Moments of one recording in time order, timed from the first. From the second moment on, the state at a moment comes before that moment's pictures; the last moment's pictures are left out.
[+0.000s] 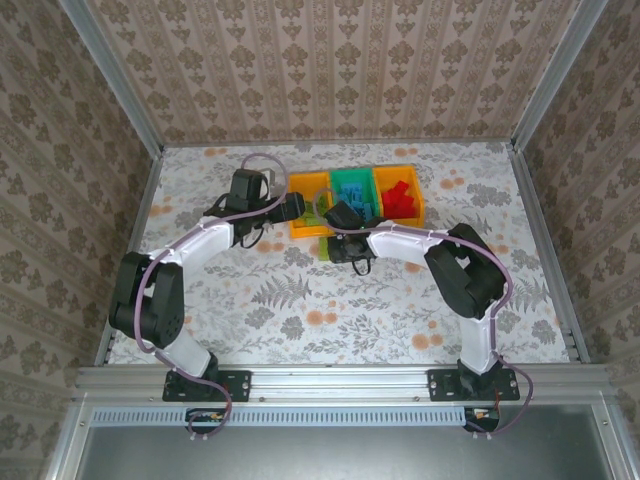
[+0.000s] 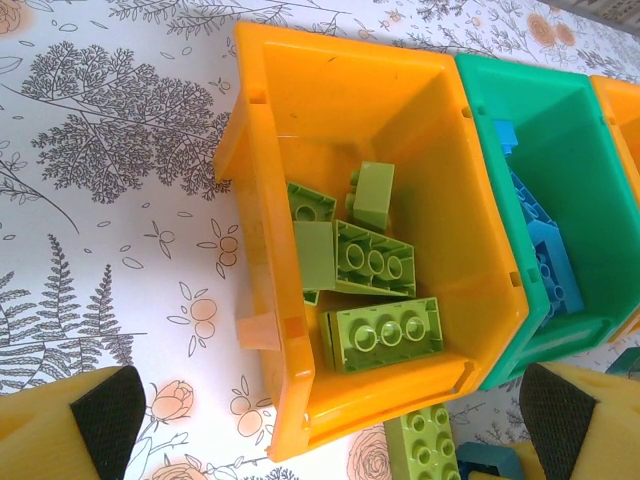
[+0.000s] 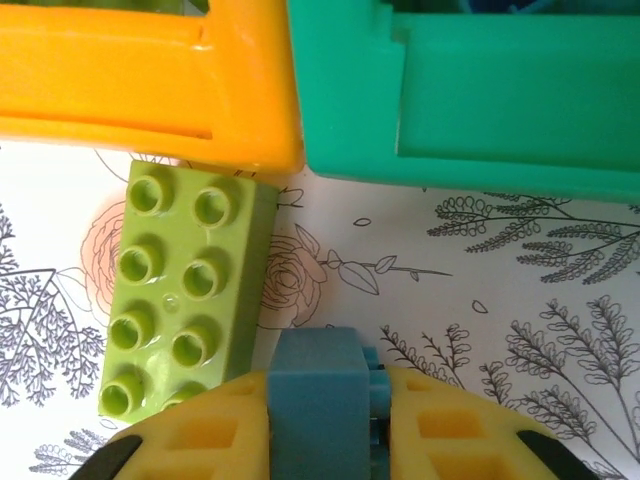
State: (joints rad) left arm -0.39 1.61 1.05 -0.16 0.19 -0.45; right arm 0.67 1.96 1.27 -0.41 0.10 0.53
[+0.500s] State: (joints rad) left arm -0.54 1.60 0.98 -0.24 0.12 -0.39; right arm 0.55 1.80 1.35 -0.46 0.12 0.50
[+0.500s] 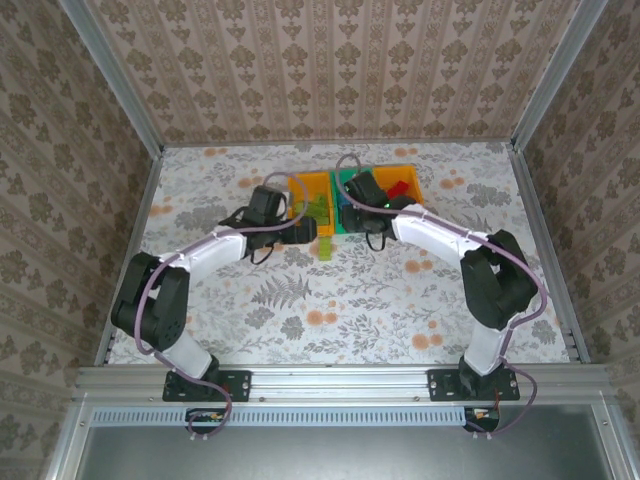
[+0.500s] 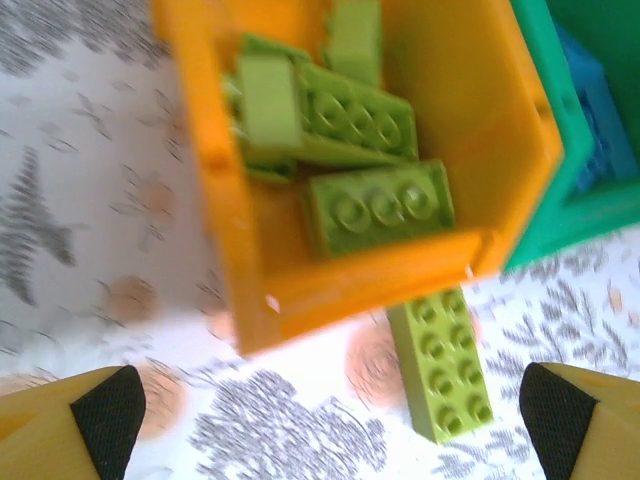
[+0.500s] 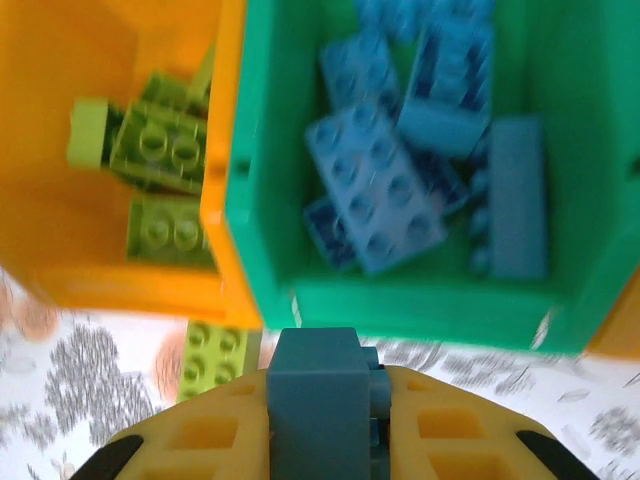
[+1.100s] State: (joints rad) left arm -0.71 1.82 1.12 -0.36 0.03 -0.38; right arm 0.45 2.03 1.61 -0.55 0.13 0.46
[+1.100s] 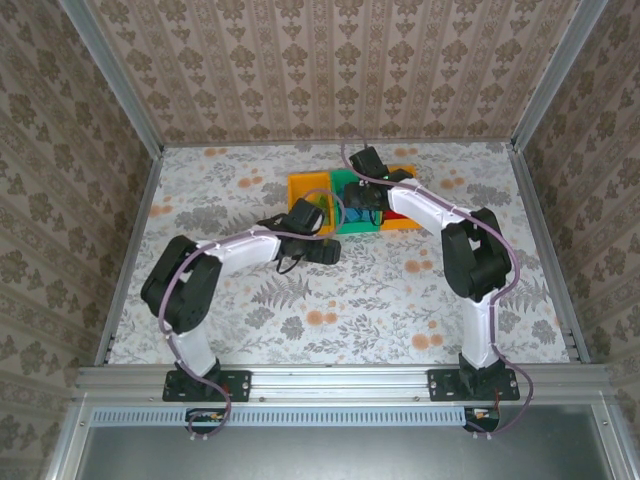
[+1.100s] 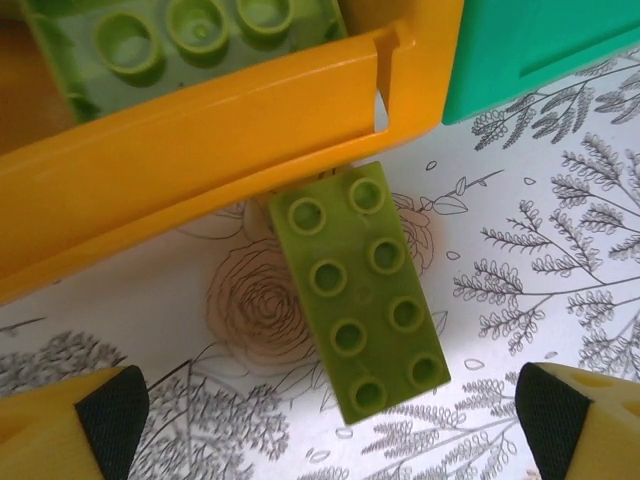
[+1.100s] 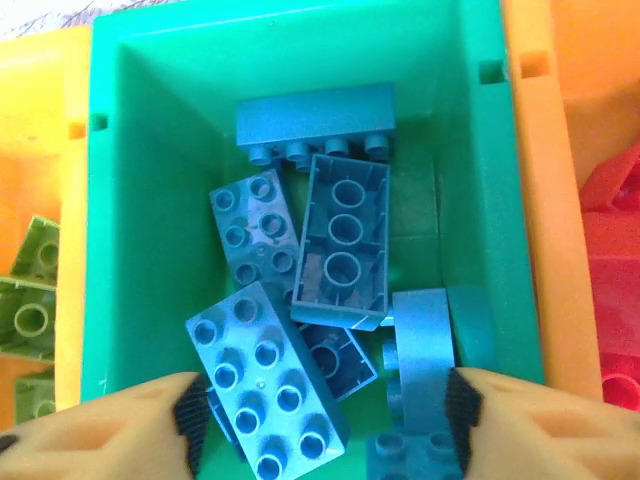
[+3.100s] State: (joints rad) left arm -0.53 1.61 1.21 -0.41 -0.15 -0.20; right arm 0.22 1.23 0.60 0.06 0.44 0.16
